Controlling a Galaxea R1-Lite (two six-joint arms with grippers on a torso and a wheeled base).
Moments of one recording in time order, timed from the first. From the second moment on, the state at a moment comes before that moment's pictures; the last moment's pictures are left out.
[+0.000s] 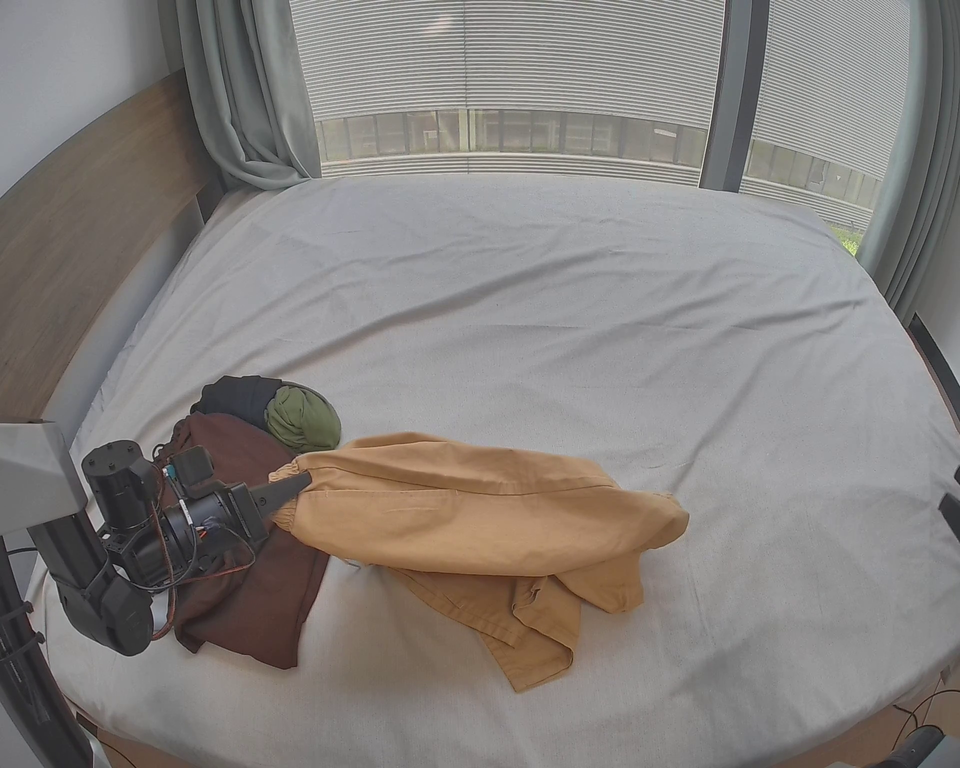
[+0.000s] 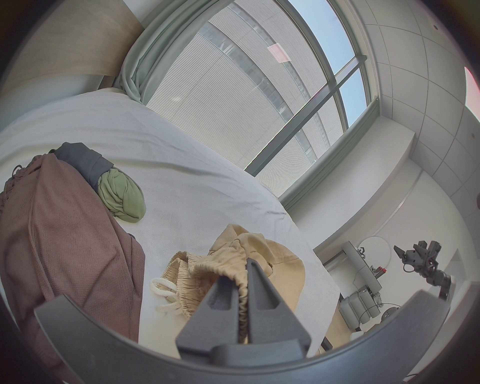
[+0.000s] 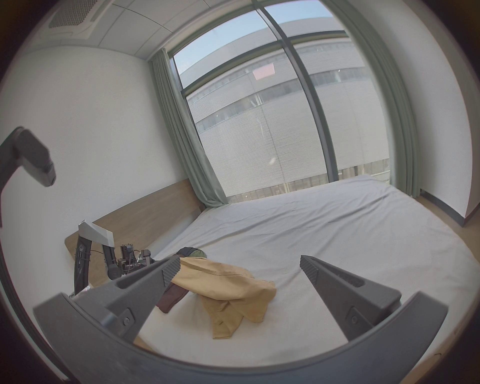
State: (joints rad) left arm -0.06 2.05 -0.36 -1.55 -0.65 -0.48; right arm 0.11 0.59 -0.40 -0.20 0.29 0.22
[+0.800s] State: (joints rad) left arm -0.06 2.02 -0.36 -1.55 -0.65 -0.49; right arm 0.16 1.30 -0.45 -0.71 0.36 0.22
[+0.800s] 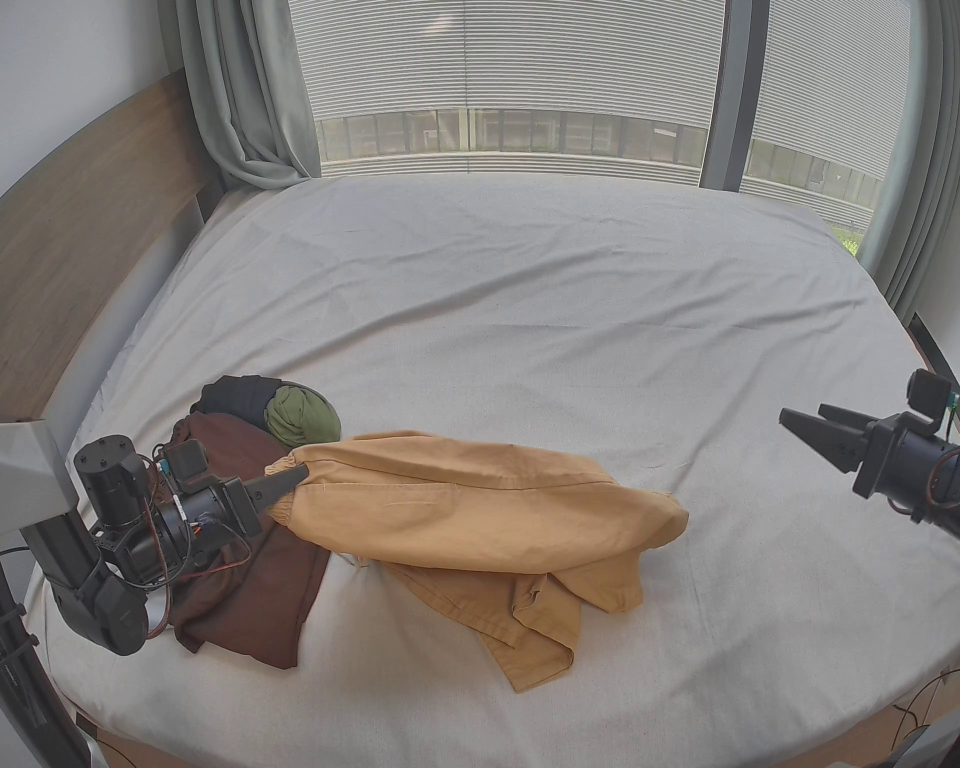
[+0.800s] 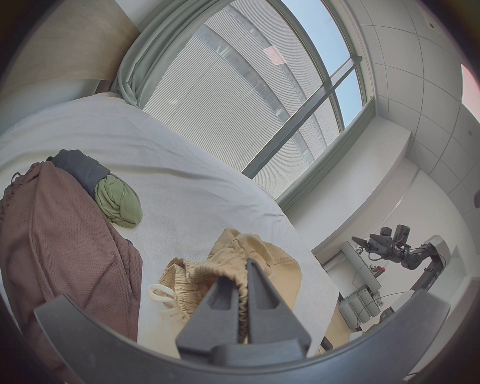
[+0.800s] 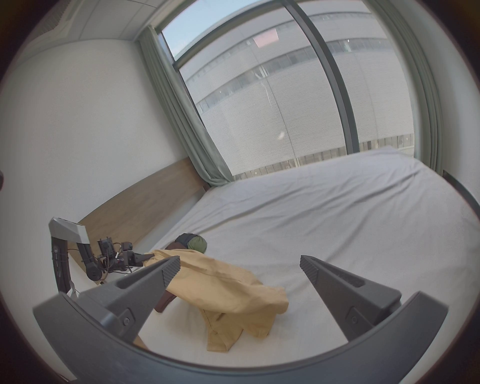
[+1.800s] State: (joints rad) left arm -0.03 2.07 -0.38 -1.55 -0.64 -0.44; right arm 0.14 1.89 -0.38 -1.23 0.43 0.37
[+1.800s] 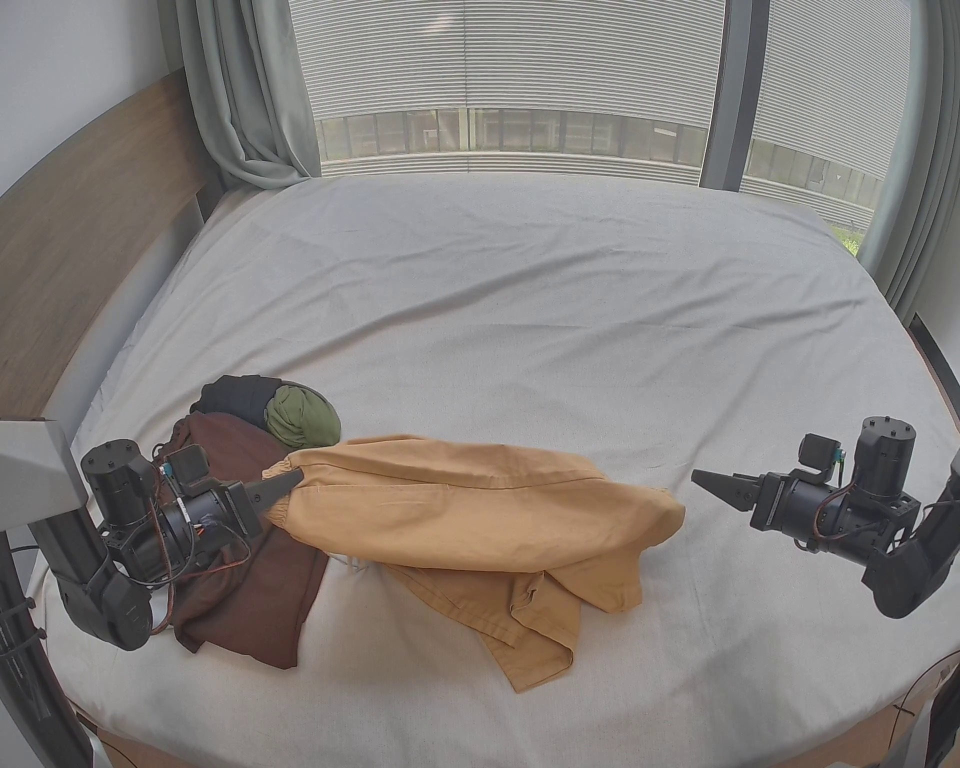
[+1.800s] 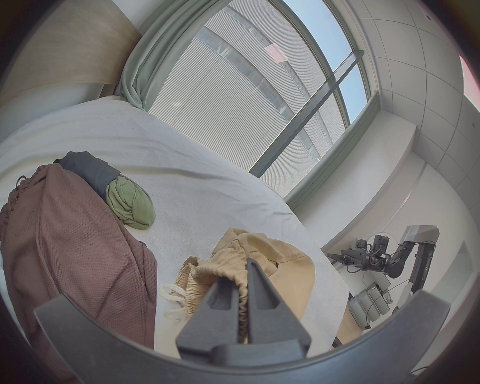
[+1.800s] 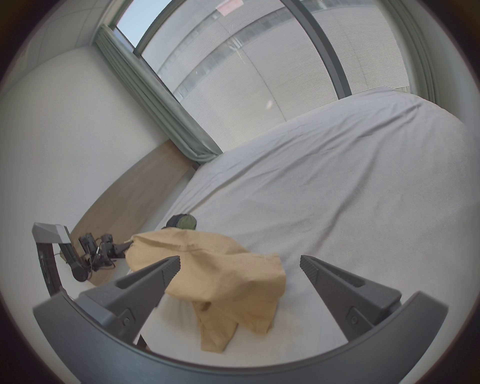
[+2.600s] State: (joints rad) left arm -0.03 2.09 -0.39 -1.55 -0.64 -0.43; right arm 0.17 2.30 -0.47 -1.54 0.43 0.59
